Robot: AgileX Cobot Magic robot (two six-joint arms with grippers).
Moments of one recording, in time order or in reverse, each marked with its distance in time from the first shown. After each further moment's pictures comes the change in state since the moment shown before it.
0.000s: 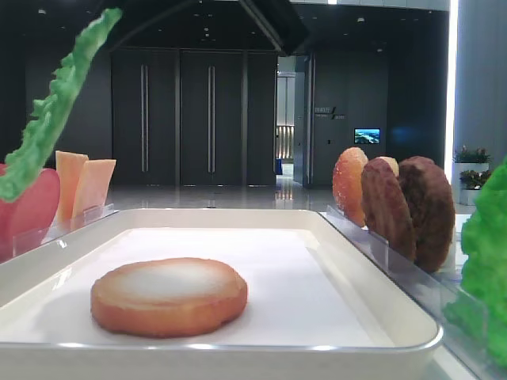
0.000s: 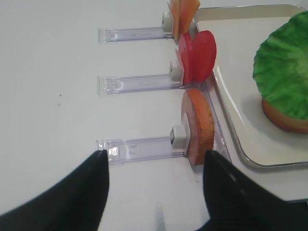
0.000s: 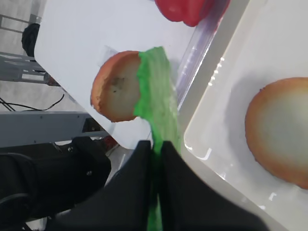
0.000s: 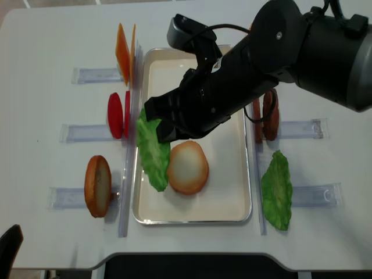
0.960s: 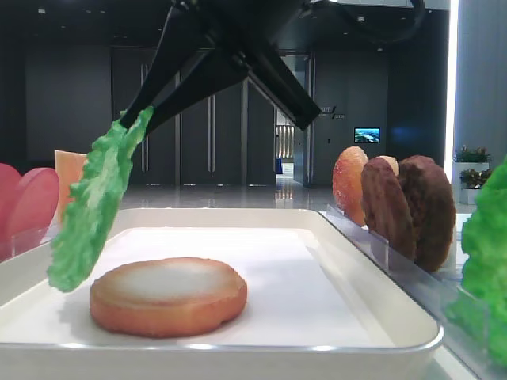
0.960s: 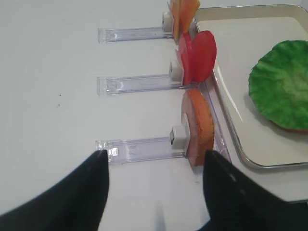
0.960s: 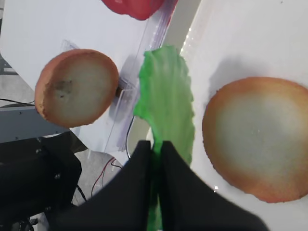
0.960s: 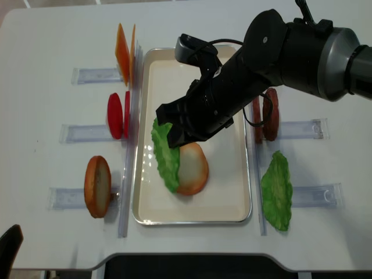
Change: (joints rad) left arm 0.000 0.000 0.000 0.000 0.000 0.000; right arm -0.069 0.120 0.000 0.048 0.030 -0.108
